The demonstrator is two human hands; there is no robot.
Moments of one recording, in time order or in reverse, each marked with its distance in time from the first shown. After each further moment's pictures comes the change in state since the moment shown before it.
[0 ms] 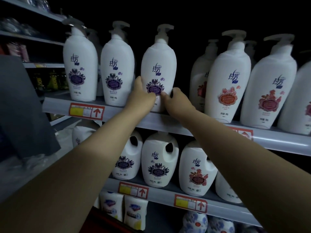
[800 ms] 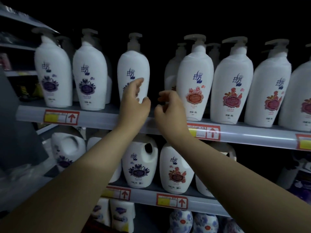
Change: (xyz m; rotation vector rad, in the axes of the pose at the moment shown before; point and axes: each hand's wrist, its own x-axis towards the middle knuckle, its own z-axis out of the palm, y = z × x) left_hand -0.035 0.019 0.055 -0.150 0.118 0.268; right_hand -0.064 0.028 -0.032 0.319 0.318 -0.214
